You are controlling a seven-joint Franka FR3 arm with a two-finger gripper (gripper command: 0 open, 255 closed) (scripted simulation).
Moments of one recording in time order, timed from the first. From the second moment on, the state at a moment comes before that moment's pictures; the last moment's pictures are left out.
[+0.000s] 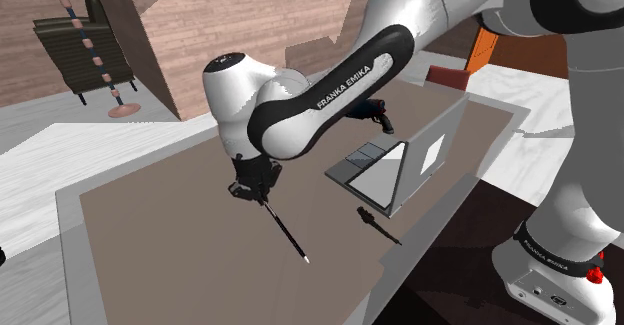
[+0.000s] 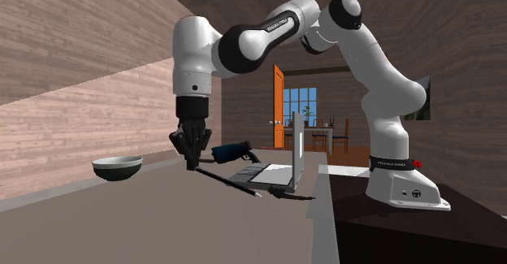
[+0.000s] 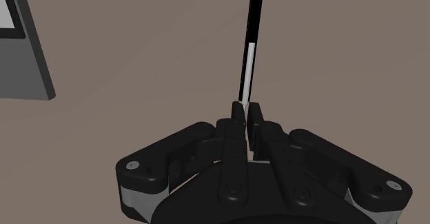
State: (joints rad) arm 0.29 0.49 0.49 -1.75 -0.34 2.16 0.92
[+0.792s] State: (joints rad) arm 0.28 0.41 0.51 -1.70 -0.28 2.03 0.88
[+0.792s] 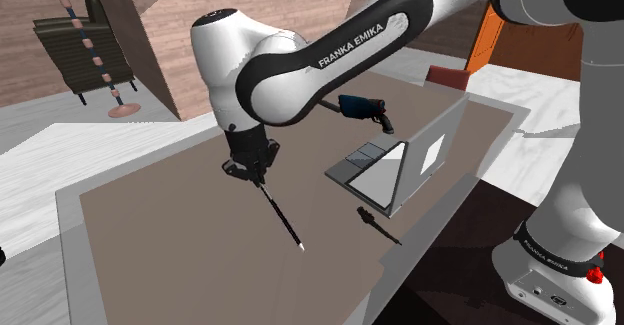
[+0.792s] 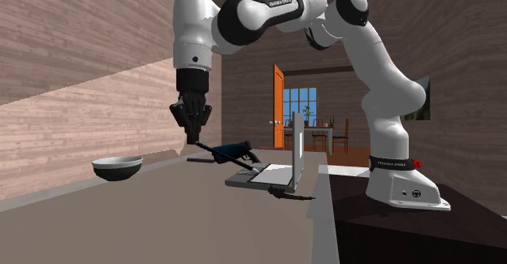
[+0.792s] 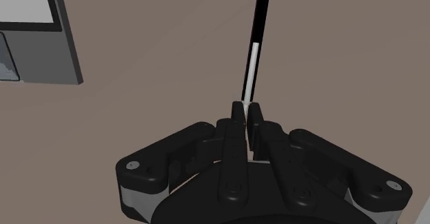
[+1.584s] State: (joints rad) arm 0.14 0.39 0.47 -1.68 -0.25 2.01 0.69
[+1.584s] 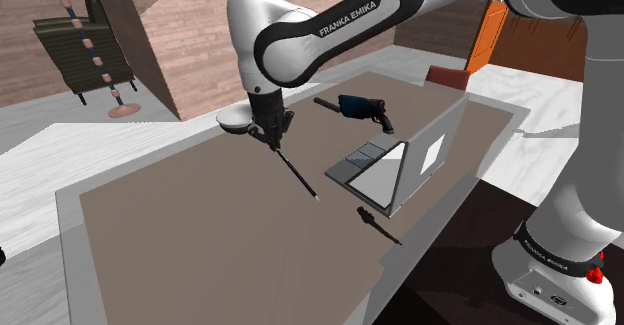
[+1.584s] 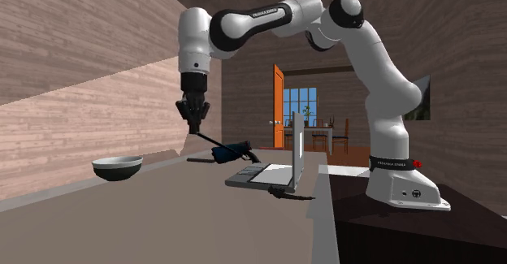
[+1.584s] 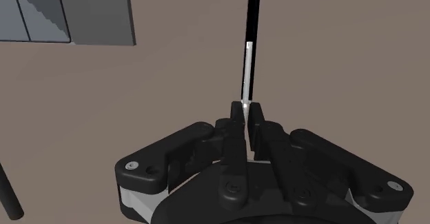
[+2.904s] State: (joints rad) arm -0.08 0.62 0.35 -1.31 -0.27 1.91 0.29
